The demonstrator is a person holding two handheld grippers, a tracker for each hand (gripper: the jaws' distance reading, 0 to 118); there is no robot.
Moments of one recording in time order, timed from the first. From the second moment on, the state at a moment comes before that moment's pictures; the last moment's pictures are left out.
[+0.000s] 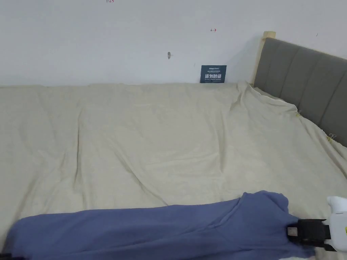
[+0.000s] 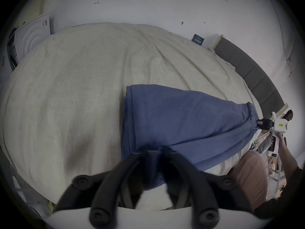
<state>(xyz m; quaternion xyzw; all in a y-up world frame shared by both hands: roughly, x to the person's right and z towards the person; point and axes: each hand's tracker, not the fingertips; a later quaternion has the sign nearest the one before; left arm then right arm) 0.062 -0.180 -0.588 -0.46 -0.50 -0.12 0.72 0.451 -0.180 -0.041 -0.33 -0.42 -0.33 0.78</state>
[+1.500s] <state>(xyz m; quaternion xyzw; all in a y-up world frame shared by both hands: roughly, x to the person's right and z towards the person) 0.050 -0.224 -0.713 -0.61 -0.58 0.15 0.52 0.271 -0.089 -0.204 -0.14 -0.29 -0.14 0.94</state>
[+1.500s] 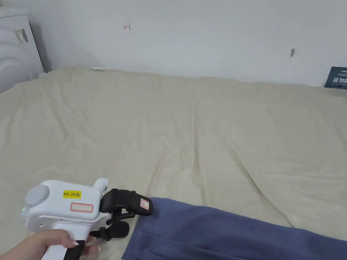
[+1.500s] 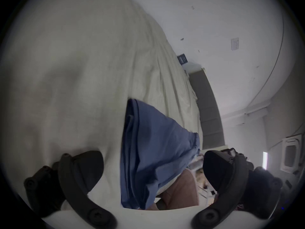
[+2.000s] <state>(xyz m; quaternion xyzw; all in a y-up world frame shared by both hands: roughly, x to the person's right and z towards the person) 0.100 -0.252 -0.714 -0.63 -0.63 0.18 0.42 0.282 -0.111 -0.239 -0.17 -0.26 -0.19 0.93</state>
